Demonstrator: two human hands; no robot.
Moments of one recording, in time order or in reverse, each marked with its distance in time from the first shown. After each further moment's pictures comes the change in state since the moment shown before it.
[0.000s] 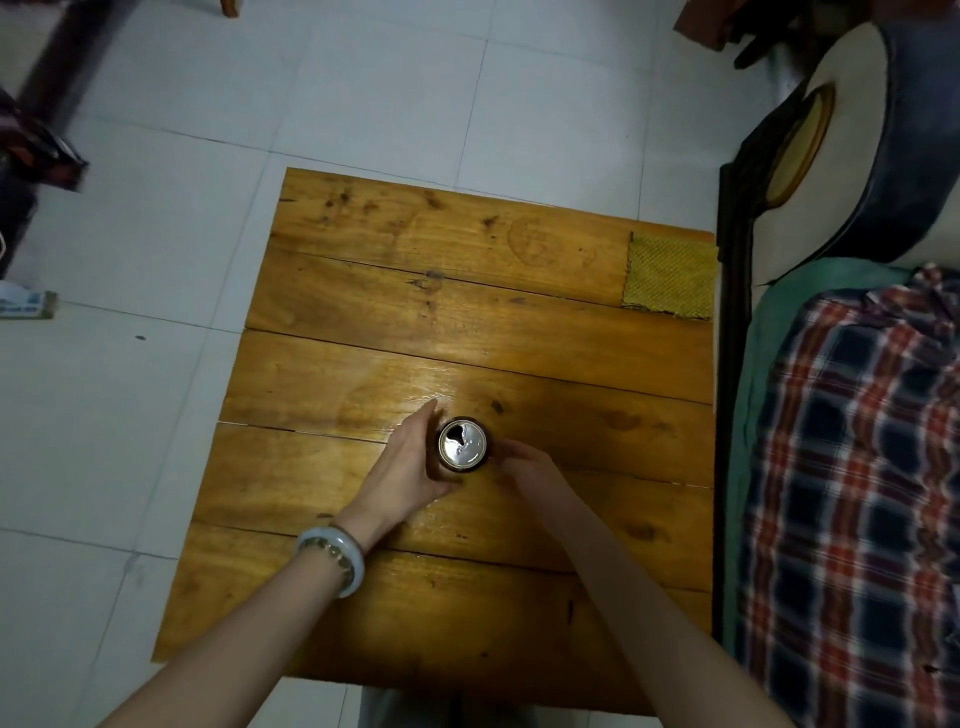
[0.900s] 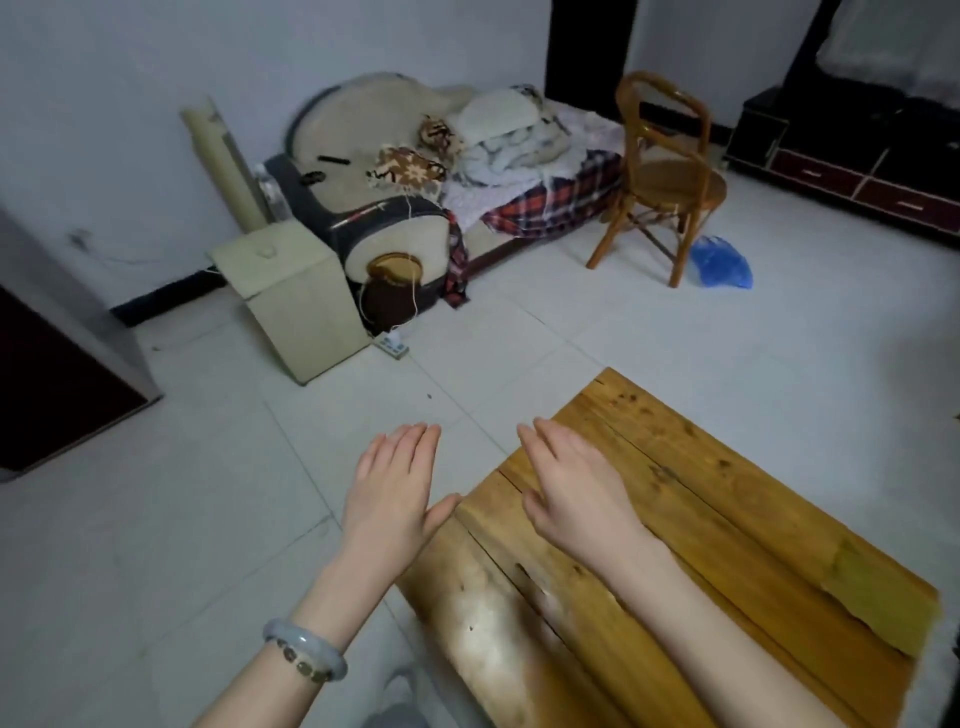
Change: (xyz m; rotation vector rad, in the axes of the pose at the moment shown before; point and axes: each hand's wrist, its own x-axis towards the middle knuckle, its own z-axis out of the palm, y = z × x) left_hand -0.344 0.047 -0.189 0.666 0.947 -0.295; right_hand -0.269 -0.125 0.185 -1.505 0.024 -1.545
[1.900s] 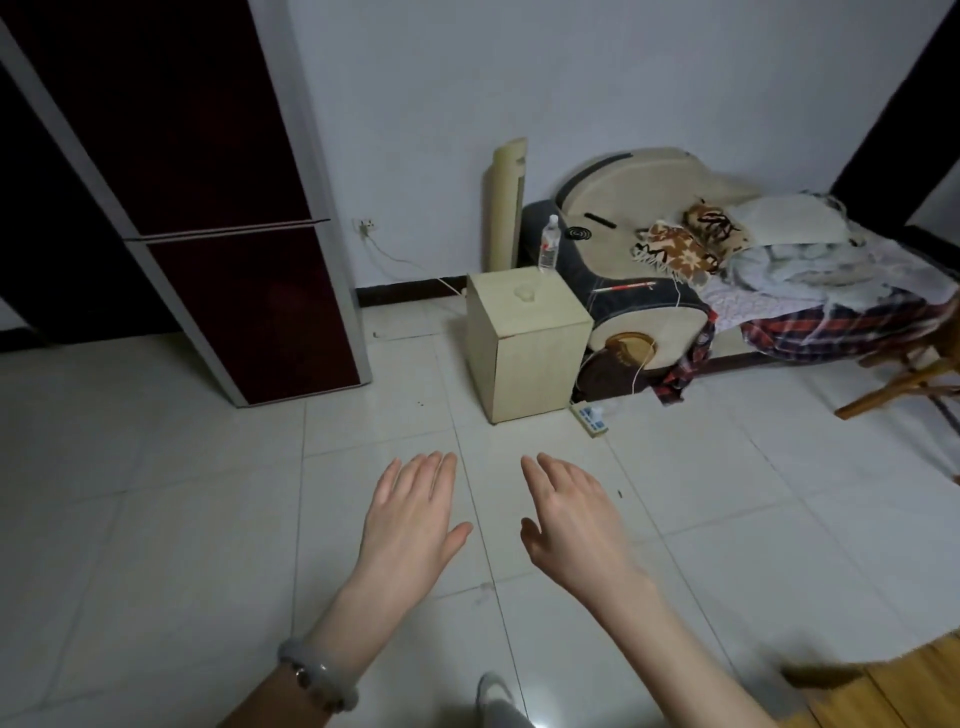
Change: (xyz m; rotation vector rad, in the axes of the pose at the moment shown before) left_hand -0.078 -0.459 -0.038 0.152 0.069 -0.432; right_hand 0.290 -0.416 0.132 -0.047 -0.002 -0.391
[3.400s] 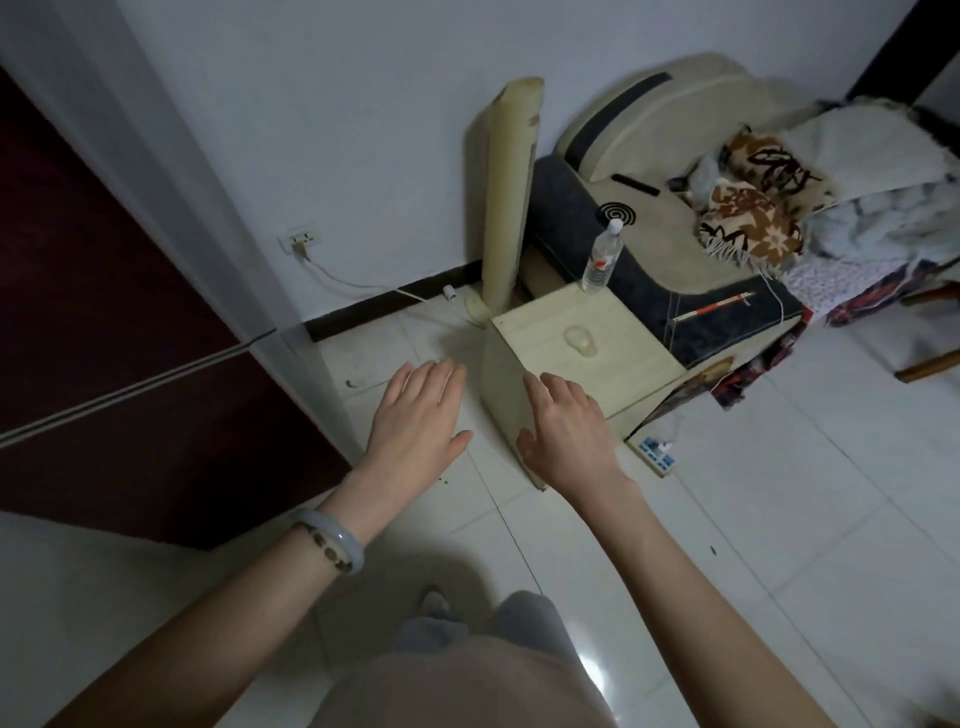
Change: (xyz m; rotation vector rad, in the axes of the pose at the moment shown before) left_hand 0.599 -0.403 0.219 -0.064 -0.096 0.325; right_hand 0.691 0.000 0.167 0.064 -0.219 0.359
